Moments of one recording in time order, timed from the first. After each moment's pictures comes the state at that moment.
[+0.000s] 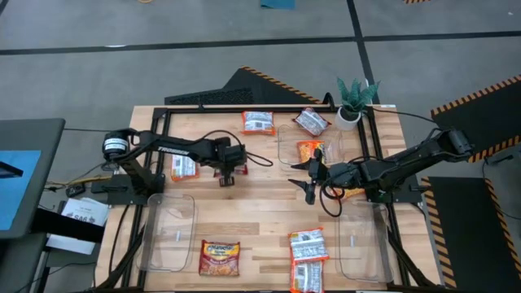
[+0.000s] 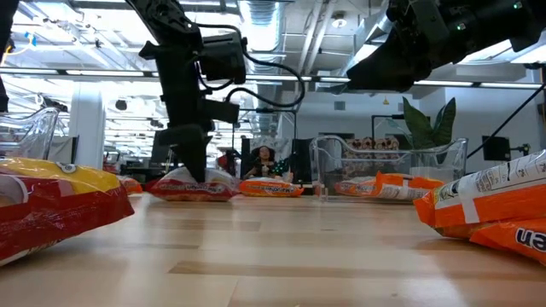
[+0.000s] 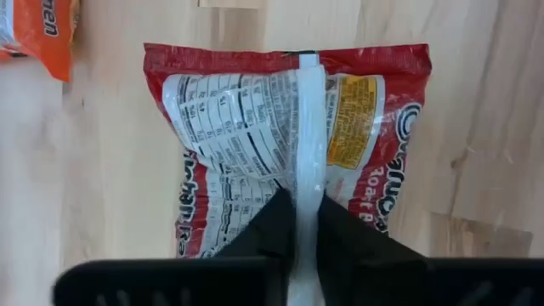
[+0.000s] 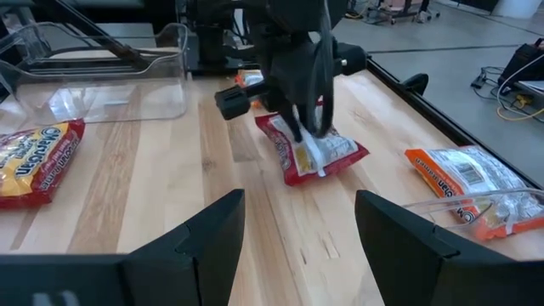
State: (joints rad) left arm 0.18 1.71 0.99 -0.62 -0.27 0.08; right arm 0.19 1.17 0.49 0.37 0.45 0.10
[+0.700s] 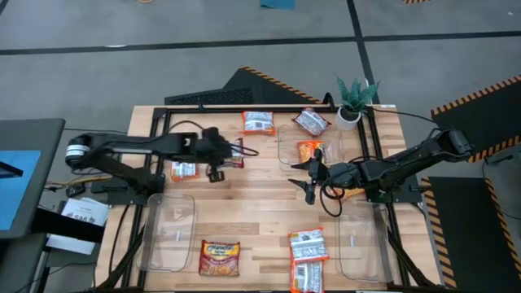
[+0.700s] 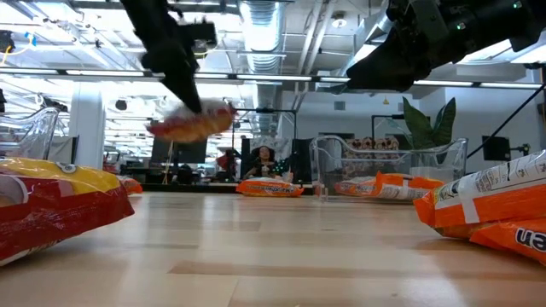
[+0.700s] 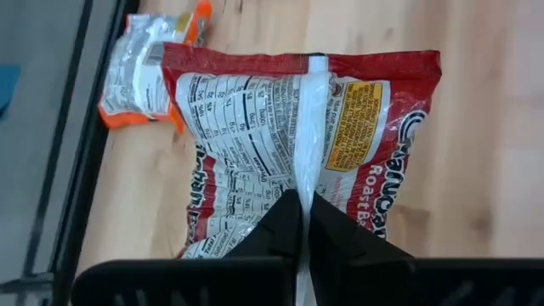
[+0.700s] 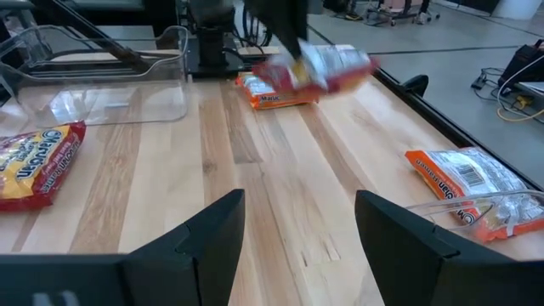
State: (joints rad) left arm 0.11 1.28 0.98 -0.63 -0.32 0.10; right arm 0.19 1.17 0.49 0.37 0.45 0.10
